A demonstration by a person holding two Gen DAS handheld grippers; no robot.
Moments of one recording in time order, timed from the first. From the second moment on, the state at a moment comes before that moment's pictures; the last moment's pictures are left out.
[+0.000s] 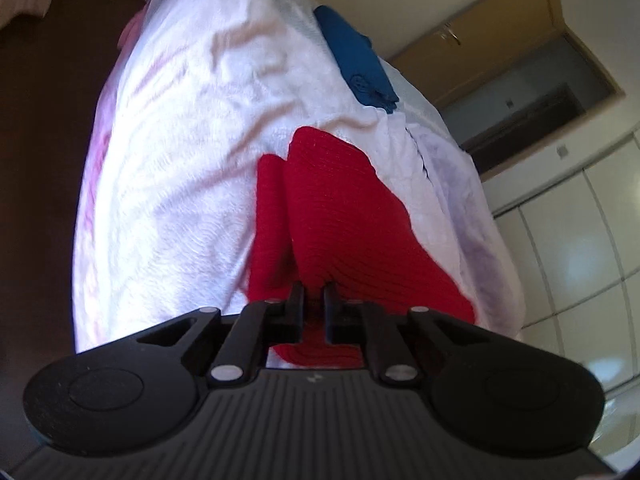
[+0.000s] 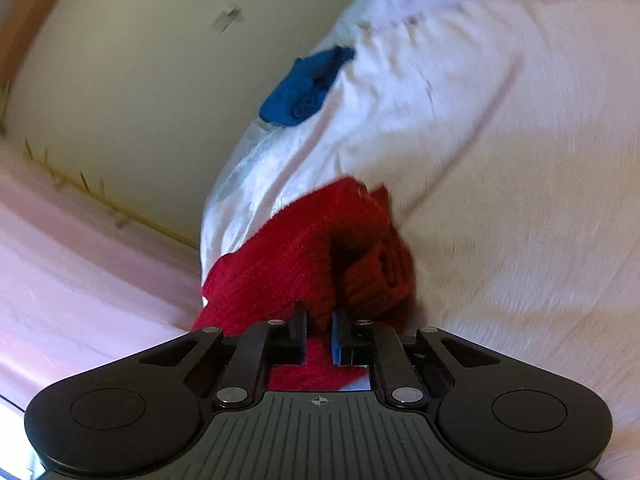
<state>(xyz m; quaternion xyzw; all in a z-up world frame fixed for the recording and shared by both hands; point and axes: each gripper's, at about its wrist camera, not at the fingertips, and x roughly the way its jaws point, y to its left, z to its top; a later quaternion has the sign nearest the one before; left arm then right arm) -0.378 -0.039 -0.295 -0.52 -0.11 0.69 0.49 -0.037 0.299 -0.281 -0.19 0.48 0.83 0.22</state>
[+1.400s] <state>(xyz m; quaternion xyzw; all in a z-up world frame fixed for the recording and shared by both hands) -0.404 0.046 -0.261 -0.41 0.01 0.77 0.48 -0.140 0.332 -0.269 -0.30 0.29 0.85 0.34</state>
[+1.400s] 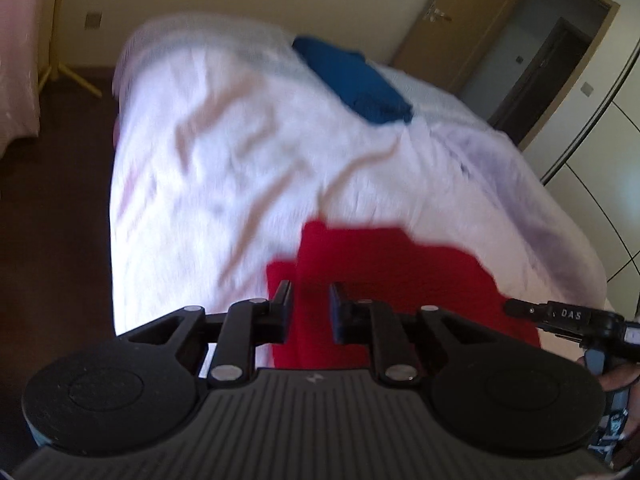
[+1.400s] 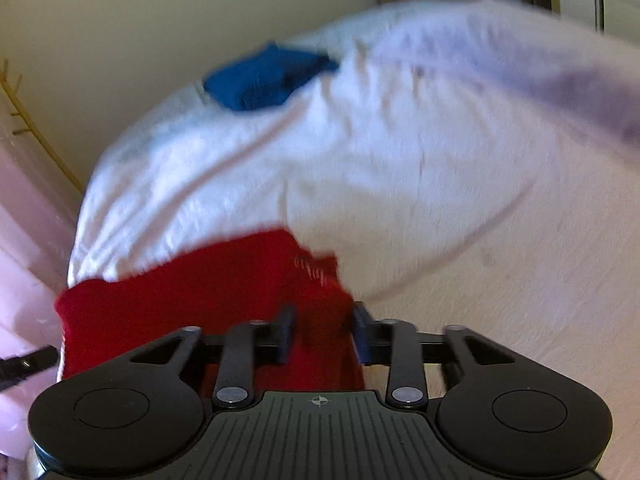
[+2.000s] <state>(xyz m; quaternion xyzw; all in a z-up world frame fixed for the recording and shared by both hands) -0.394 0.120 -0.273 -0.46 0.13 0.75 0.45 -0.149 0.346 -0.277 -0.32 0.27 0.84 0.34</state>
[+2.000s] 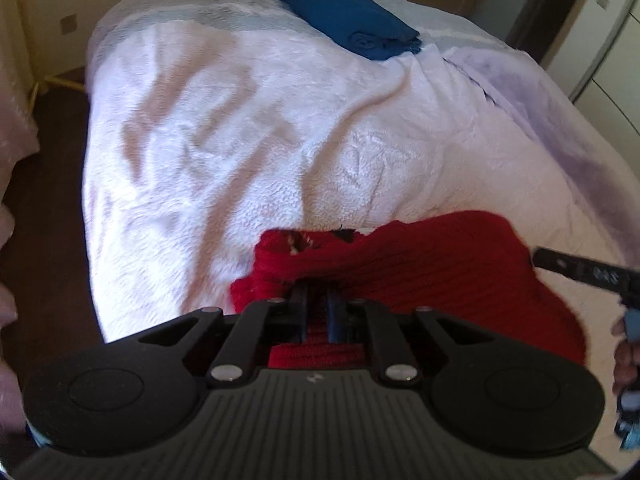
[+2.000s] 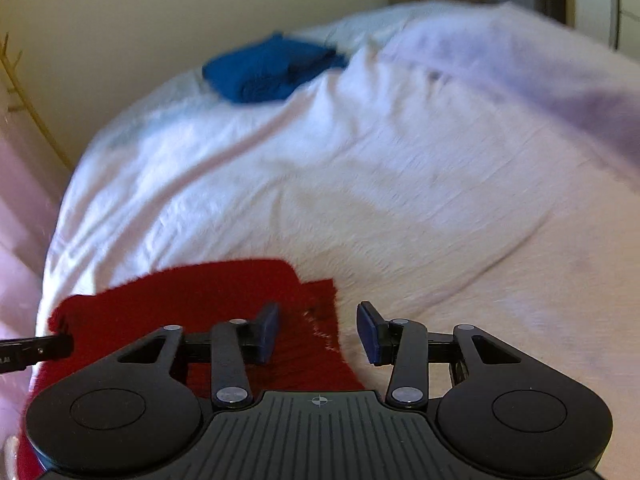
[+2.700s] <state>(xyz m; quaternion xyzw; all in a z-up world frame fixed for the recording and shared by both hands) -0.298 0.109 -0.271 -0.50 0.18 0.73 0.44 -0.156 0.261 -0.282 -0.43 0.23 0.82 0.29</state>
